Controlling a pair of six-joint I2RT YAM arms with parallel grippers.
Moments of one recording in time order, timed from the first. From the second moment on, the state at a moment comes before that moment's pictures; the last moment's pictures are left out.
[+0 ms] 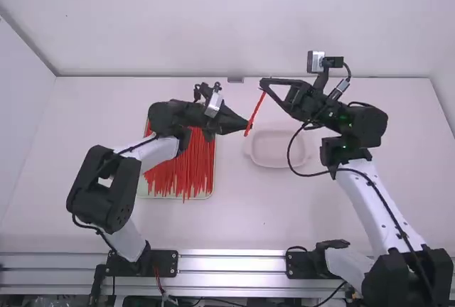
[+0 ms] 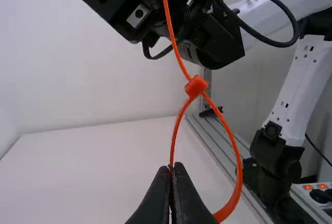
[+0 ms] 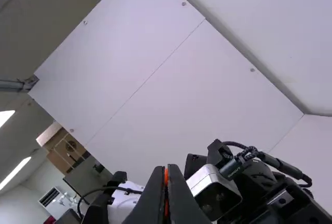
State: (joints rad) left arm -0.31 1.76 0.98 1.51 1.43 -0.65; right arm 0.14 1.25 0.90 0.99 -1.06 1.40
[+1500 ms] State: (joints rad) left arm -0.27 1.75 0.86 1.50 1.49 -0.63; right arm 0.10 1.24 1.15 0.82 -1.08 1.36
